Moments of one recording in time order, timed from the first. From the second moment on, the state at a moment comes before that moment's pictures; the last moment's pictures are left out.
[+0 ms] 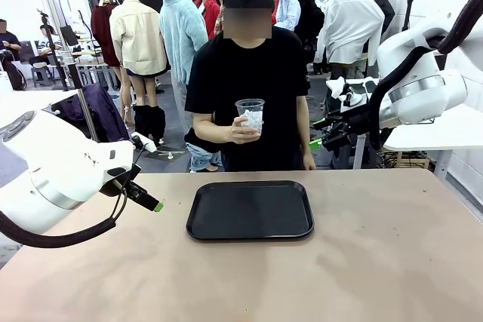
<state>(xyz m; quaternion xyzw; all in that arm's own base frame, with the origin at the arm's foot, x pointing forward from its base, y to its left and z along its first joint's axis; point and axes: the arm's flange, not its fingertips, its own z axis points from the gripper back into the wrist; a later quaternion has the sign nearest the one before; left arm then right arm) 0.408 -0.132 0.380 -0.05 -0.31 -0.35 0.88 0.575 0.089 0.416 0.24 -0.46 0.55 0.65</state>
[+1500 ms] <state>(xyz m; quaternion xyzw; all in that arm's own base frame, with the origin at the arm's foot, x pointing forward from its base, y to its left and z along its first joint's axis) 0.408 -0.132 0.380 -0.05 -0.31 -0.35 0.88 0.575 0.089 0.416 0.24 -0.46 0.55 0.65</state>
